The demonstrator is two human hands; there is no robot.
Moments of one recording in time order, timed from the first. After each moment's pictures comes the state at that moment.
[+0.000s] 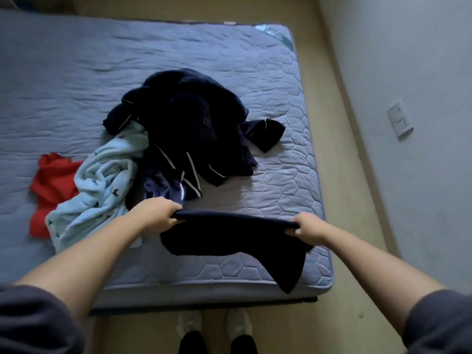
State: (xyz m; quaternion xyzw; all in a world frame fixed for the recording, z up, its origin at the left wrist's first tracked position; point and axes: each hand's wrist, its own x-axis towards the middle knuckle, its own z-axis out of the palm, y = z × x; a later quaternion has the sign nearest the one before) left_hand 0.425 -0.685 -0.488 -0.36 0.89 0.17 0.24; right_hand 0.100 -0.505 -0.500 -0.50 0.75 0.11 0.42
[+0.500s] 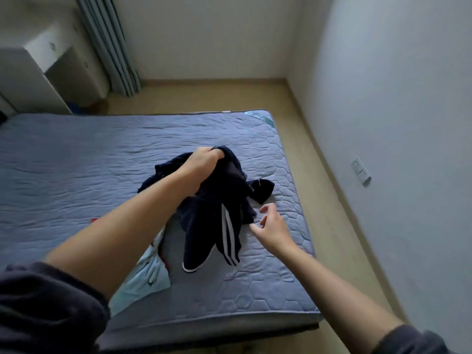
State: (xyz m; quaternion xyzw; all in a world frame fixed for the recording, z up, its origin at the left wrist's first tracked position) left_hand 0.353 -0.689 -0.149 -0.48 0.63 0.57 -0.20; right_hand 0.236 -0.527 -0.272 -0.40 0.82 -0.29 0.30
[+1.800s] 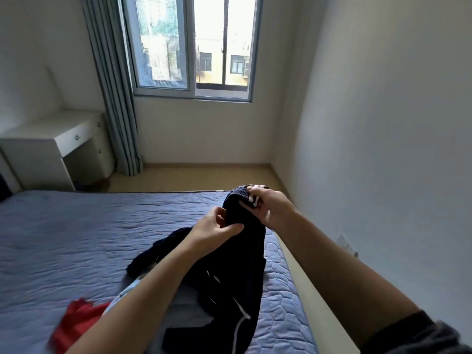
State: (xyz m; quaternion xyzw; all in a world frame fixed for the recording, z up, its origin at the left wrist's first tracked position) left_hand 0.382 -0.647 -0.097 -0.37 0.78 0.46 -0.23; right_hand 0.238 -0.589 -0.031 -0.15 0.46 -0.70 0.52
